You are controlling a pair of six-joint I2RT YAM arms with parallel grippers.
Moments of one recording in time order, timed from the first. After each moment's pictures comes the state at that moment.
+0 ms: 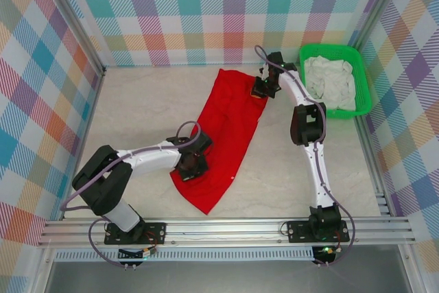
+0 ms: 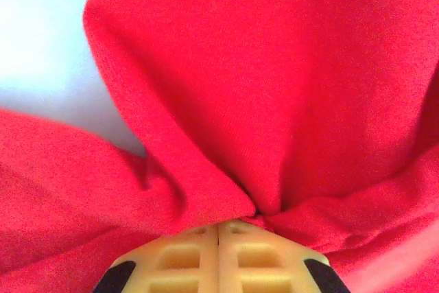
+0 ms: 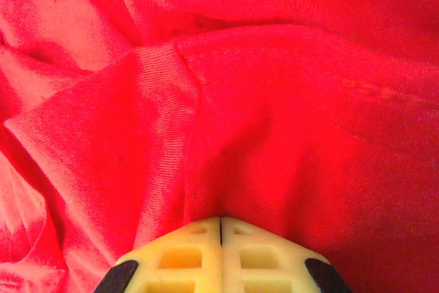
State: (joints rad) left arm -0.76 1.59 0.86 -0.67 0.03 -1.10; right arm 0.20 2.71 2.53 -1.00 -0.44 0.38
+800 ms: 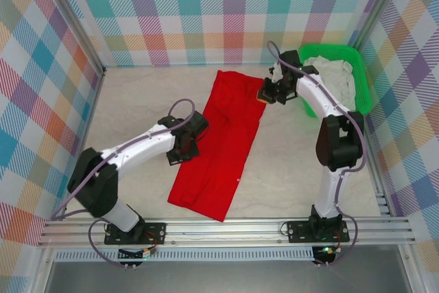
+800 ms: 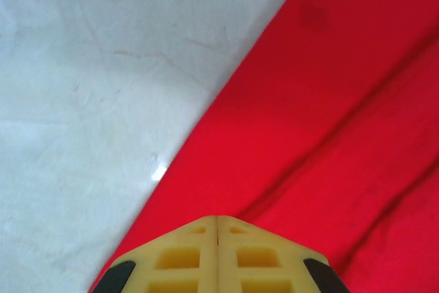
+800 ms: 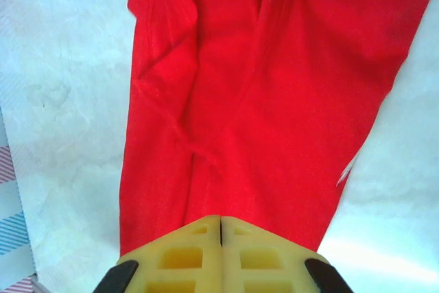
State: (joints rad) left arm -0.65 1.58 1.14 -1.02 -0.18 -0.97; right arm 0.23 1.97 1.71 -0.84 -0.48 0.47
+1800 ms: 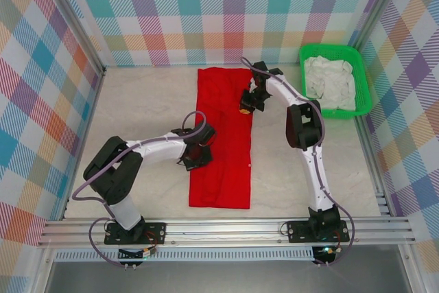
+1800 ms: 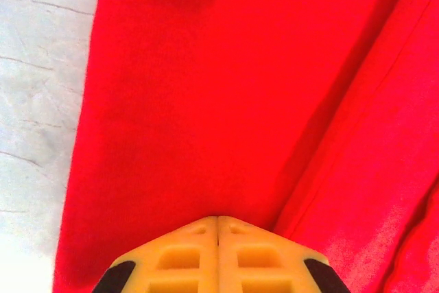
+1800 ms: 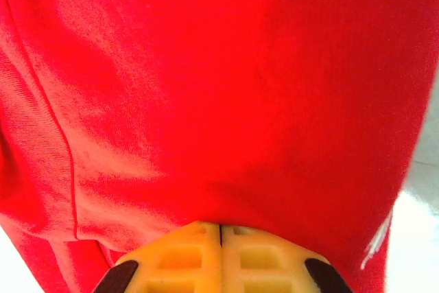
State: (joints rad) left arm -0.70 1.72 0.98 -0.59 0.01 -0.97; right arm 0.32 2.53 2.23 -1.04 -0.43 0.52
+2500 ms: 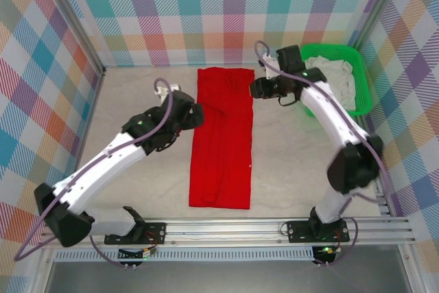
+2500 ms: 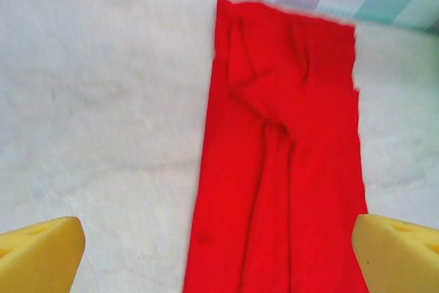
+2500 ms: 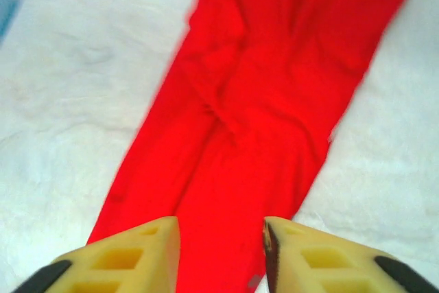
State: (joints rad) left arm -0.71 1.24 1.29 -0.78 -0.52 -0.64; right arm 0.37 1.62 1.62 -0.80 -0.33 0.08
